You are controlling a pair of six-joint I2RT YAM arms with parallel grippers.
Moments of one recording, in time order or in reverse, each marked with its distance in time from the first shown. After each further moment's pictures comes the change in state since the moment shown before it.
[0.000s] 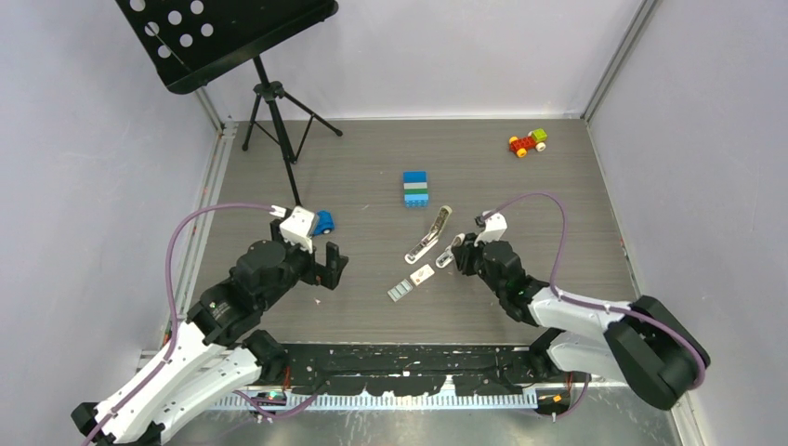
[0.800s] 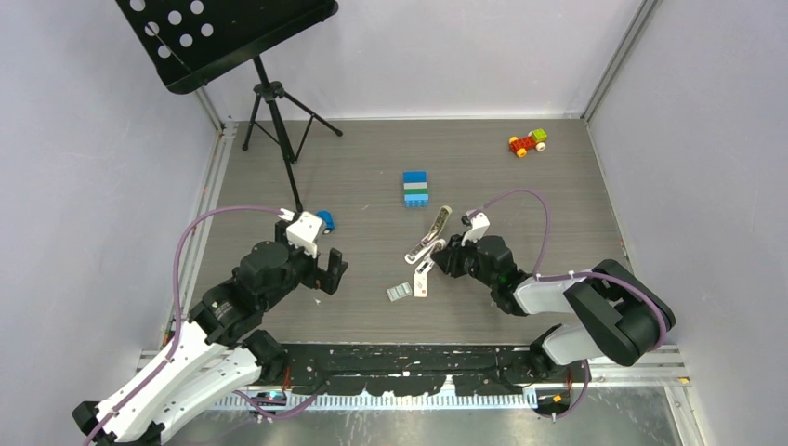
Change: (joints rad) left arm 0.000 -0.006 -0.012 -0.029 0.027 0.104; right arm -0.048 0.310 0.021 0.291 -0.318 0.061
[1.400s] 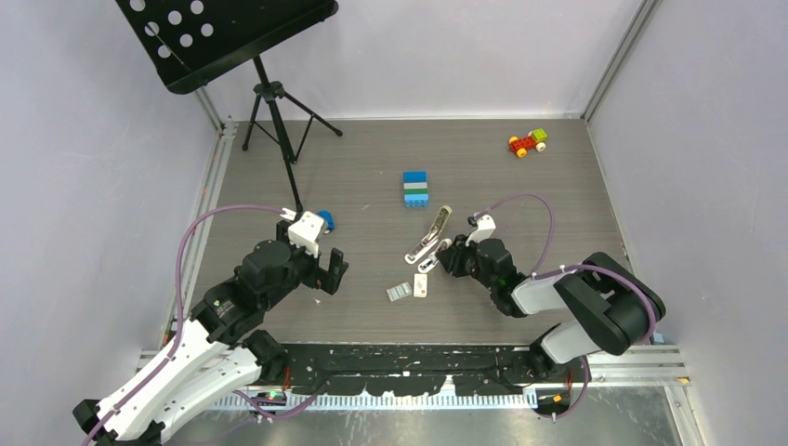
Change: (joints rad) left arm 0.000 0.014 0.000 -0.001 0.000 -0.001; right arm 0.000 0.051 -0.023 0.059 0.095 0.065
